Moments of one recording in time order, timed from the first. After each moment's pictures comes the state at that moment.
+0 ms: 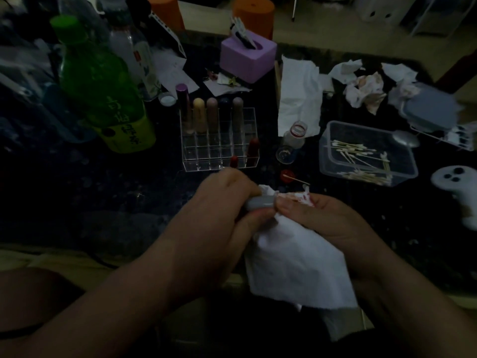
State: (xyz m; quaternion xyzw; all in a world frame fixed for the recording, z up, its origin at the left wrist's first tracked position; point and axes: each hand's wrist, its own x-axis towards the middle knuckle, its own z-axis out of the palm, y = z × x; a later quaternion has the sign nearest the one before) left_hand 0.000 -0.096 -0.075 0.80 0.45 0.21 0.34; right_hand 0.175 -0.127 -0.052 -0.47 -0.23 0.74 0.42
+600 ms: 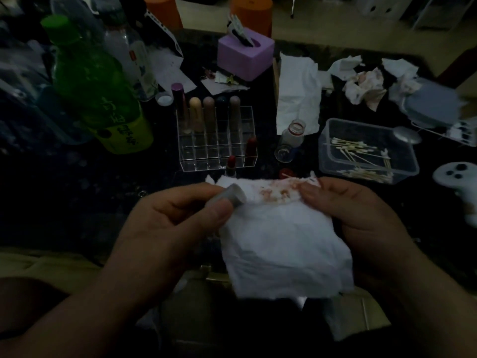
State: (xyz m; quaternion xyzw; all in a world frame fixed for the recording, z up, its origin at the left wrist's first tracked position) left_hand -0.025 -0.109 -0.070 0.48 0.42 0.42 0.64; right_hand 0.199 -0.125 -0.057 -0.51 -0.28 0.66 0.48
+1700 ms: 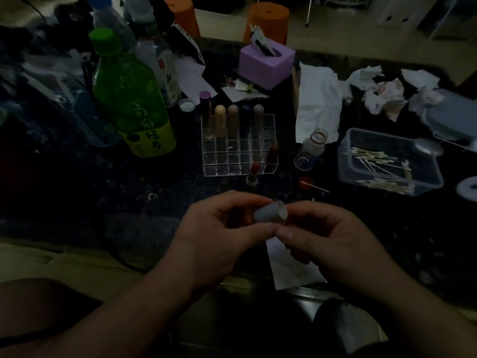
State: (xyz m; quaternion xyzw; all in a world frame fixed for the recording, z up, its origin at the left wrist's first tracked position) left_hand -0.014 -0.098 -0.085 0.55 0.45 0.37 0.60; right_hand 0.175 -0.127 -0.084 -0.52 -0.50 0.58 0.38
